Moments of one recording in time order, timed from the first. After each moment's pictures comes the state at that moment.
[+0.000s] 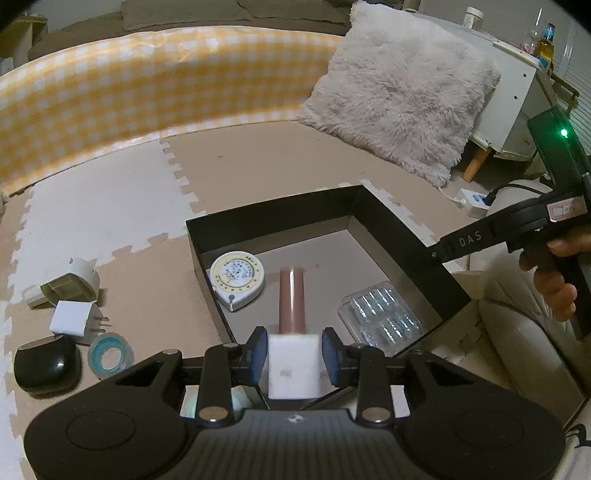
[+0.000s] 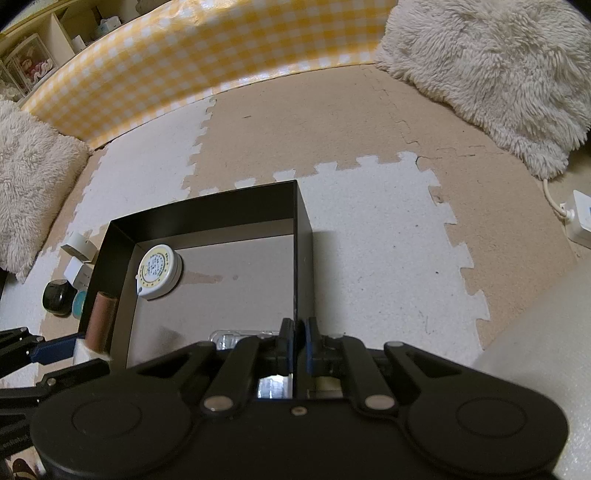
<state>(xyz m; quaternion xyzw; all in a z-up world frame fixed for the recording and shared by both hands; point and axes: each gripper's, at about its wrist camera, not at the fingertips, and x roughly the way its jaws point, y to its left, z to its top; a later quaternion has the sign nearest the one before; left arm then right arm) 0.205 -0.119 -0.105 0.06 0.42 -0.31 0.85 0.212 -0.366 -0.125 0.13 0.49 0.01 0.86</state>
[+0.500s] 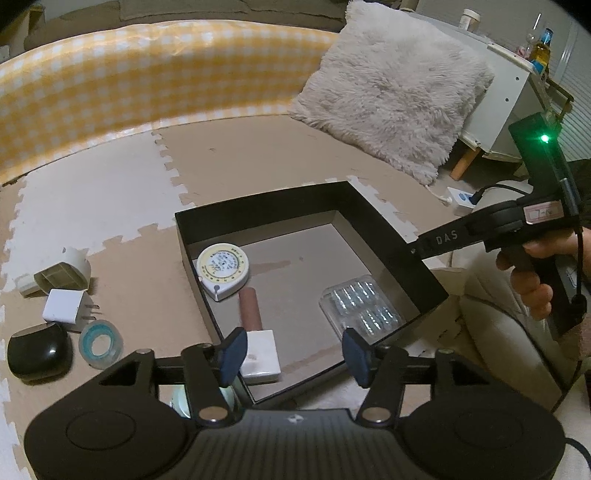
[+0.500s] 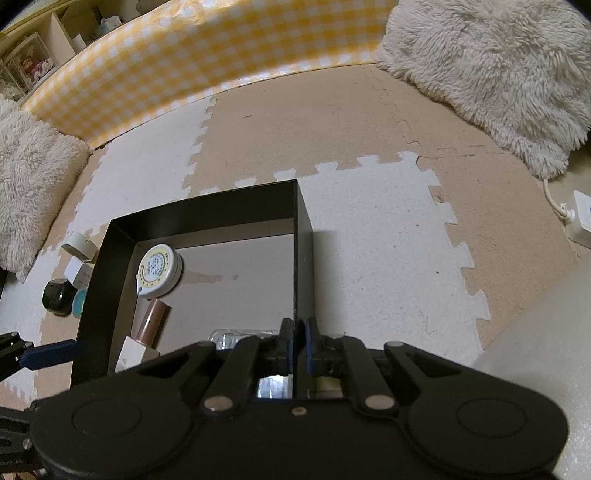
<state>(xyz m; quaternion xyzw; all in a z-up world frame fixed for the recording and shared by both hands) 0.197 -0.119 -0.097 0.05 0.44 -0.32 0.84 0.211 -0.366 -0.125 0.13 0.49 0.01 0.86</state>
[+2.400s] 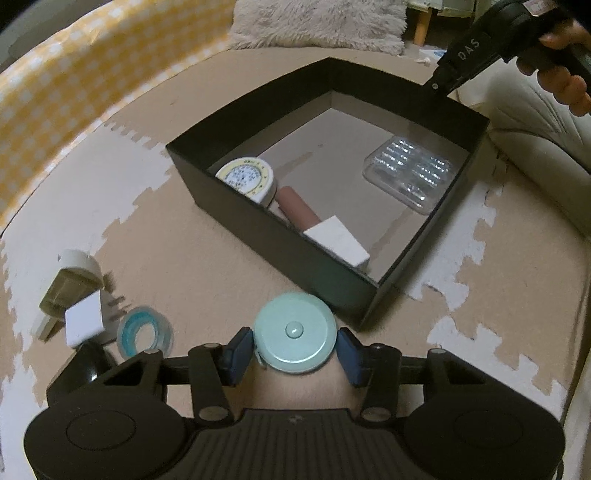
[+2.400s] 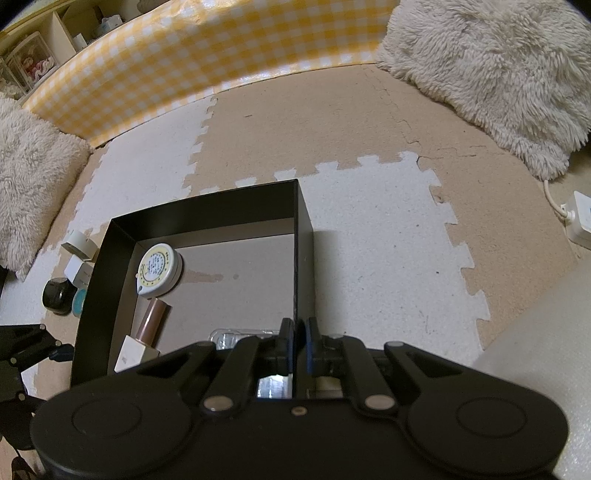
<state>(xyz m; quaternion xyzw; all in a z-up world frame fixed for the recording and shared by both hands) 0.215 -0.095 -0.158 0.27 0.44 -0.37 0.77 0.210 -0.366 -0.125 0.12 0.50 0.01 0.86</state>
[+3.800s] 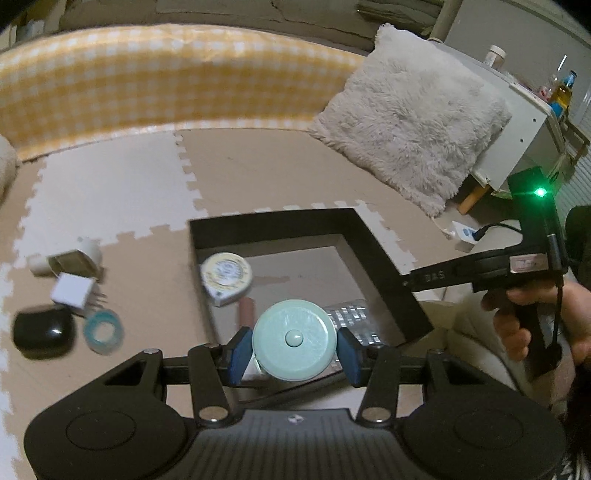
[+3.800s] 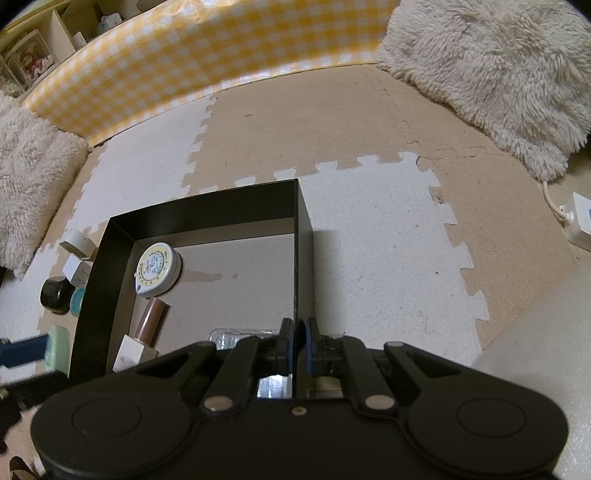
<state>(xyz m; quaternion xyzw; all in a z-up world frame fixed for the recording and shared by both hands) 0.191 -0.119 -0.082 -0.01 0.44 -0.29 0.85 0.211 -0.366 -0.126 0.12 0.50 0.01 0.86</state>
